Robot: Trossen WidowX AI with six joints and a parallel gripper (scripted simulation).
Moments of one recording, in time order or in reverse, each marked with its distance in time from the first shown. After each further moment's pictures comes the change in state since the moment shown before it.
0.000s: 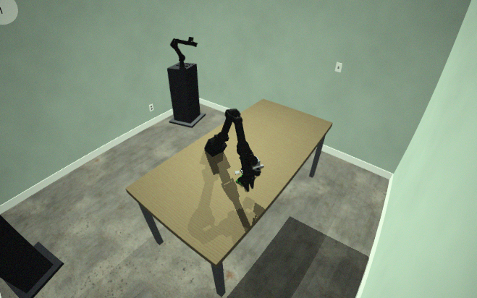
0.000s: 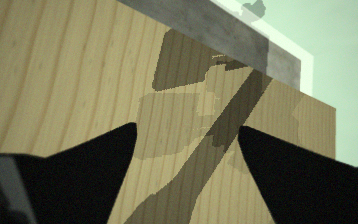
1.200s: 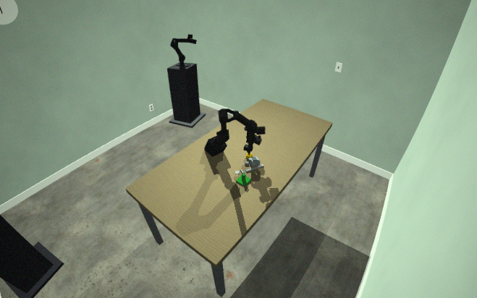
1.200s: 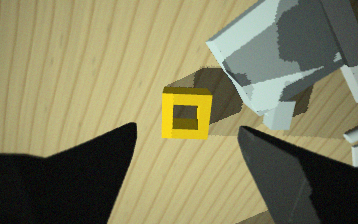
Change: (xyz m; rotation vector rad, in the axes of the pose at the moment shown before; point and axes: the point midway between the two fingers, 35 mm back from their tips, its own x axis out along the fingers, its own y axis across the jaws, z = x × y) arm -0.216 0.339 -0.097 -0.121 0.380 0.536
